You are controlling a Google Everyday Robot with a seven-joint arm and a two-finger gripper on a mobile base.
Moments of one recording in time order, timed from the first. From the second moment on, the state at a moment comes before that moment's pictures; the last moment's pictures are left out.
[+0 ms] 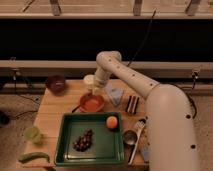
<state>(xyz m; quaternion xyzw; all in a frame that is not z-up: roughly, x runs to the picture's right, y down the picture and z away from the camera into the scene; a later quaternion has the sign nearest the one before) -0.055 0.035 0.883 -0.37 -0.17 0.02 0.91</state>
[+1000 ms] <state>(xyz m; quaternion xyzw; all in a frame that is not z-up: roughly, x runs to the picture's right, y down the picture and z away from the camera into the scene) -0.038 0.036 0.900 -0.37 -0.11 0.01 0.92</state>
